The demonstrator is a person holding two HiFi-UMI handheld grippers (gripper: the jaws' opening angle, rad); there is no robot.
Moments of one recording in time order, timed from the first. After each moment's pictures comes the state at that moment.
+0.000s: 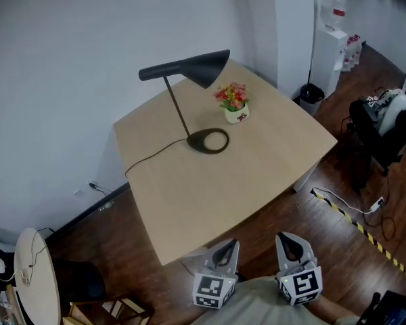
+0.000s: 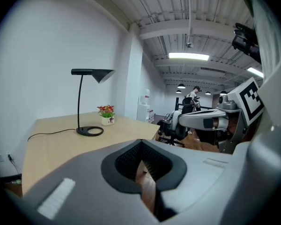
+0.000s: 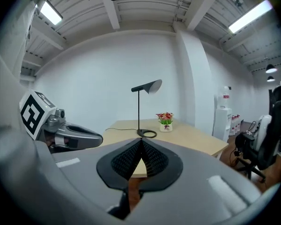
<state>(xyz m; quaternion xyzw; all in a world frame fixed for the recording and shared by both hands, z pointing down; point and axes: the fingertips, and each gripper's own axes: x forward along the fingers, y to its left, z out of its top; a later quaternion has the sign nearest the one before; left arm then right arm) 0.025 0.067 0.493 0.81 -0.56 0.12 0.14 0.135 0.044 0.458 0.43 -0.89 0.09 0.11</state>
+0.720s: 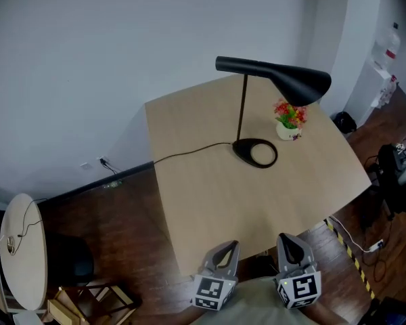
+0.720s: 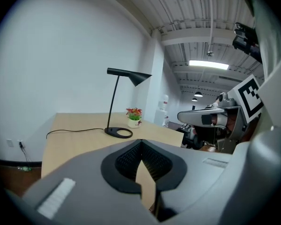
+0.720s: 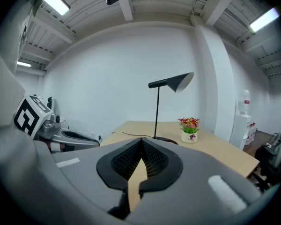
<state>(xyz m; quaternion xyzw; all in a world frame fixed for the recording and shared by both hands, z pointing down) -0.118 0.032 0.499 0.75 -0.63 0.07 0.17 -0.019 -0.015 0.446 0.37 -0.92 0.07 0.14</state>
